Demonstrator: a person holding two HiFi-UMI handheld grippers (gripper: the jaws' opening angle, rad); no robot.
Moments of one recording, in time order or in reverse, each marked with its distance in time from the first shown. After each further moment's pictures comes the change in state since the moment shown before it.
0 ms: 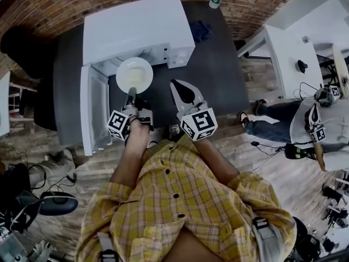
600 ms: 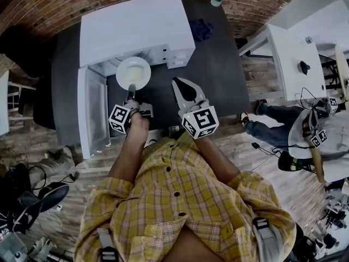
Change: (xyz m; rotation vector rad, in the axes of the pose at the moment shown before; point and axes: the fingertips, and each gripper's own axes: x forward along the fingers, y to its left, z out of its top) left arm 0.037 0.046 0.010 0.046 -0.048 0.073; right arm 0.013 -0.025 -0.012 0.013 0.027 -0.010
